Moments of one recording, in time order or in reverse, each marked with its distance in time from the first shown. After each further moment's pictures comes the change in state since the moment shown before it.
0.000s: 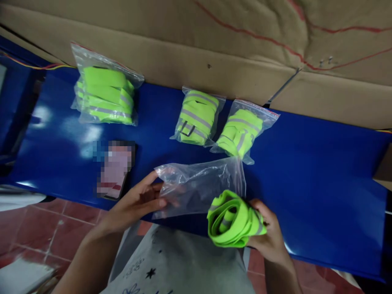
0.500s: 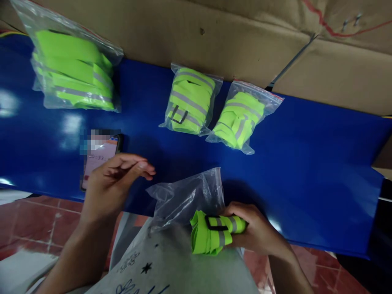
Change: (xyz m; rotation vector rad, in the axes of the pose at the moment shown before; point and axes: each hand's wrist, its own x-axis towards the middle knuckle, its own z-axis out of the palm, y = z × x) left_hand 0.012 0.009 0.000 0.435 0.599 0.213; right_hand 0.009 -0.028 0.014 -0.315 -0.466 0.168
